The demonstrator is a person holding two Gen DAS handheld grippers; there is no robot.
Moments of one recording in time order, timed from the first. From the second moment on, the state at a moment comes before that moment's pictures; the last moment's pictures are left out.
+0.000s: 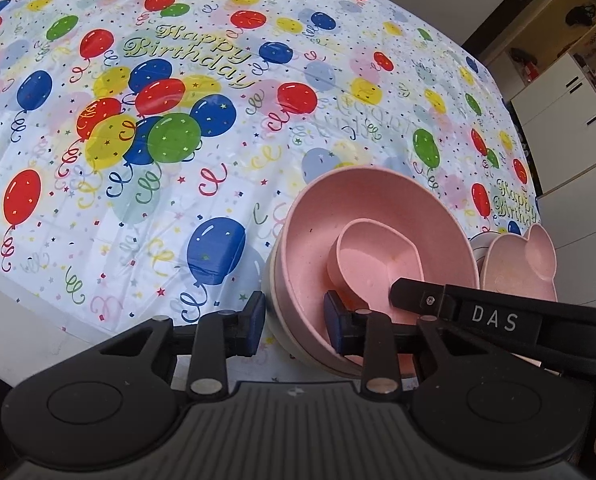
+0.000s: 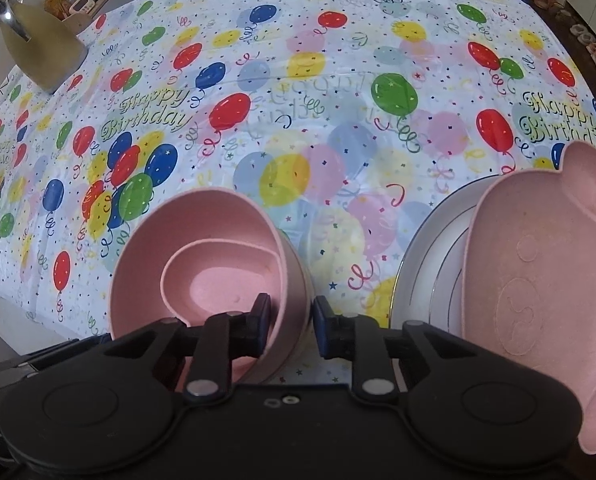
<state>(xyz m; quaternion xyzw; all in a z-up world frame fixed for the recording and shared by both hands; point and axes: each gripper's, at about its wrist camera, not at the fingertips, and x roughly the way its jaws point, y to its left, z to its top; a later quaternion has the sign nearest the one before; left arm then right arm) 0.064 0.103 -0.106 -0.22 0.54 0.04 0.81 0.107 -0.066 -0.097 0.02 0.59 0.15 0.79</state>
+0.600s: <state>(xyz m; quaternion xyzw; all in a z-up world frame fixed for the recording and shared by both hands) 0.073 0.044 -0.055 -0.19 0.53 0.02 0.83 0.106 -0.123 -0.049 0.04 0.57 0.15 0.81</state>
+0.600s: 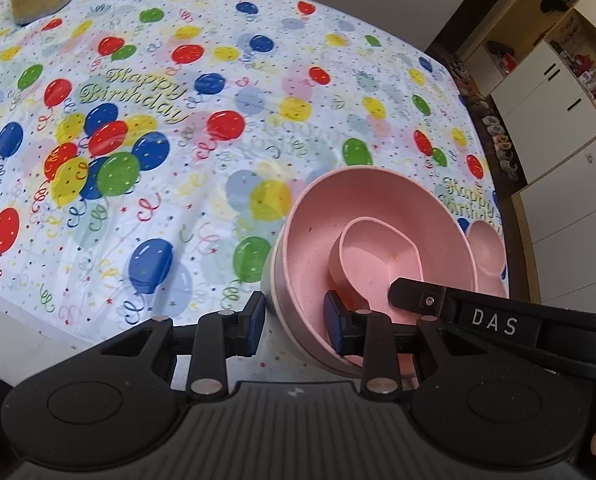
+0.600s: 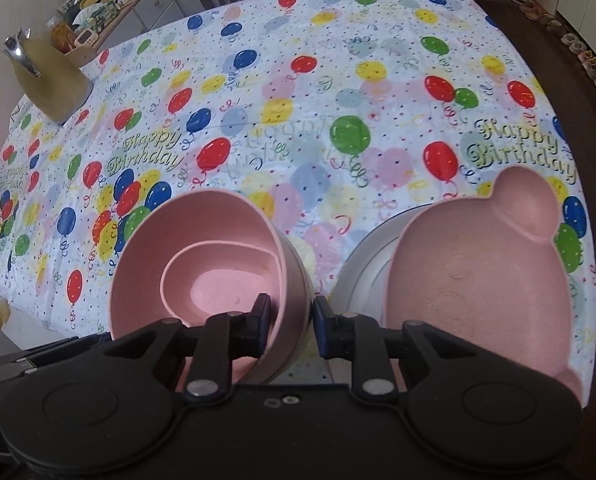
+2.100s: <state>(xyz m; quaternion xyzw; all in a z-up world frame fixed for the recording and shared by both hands) 0.113 -0.100 -0.078 -0.14 0.56 -0.06 0.82 0.118 -0.273 -0.059 0.07 0.58 0.08 0.81</state>
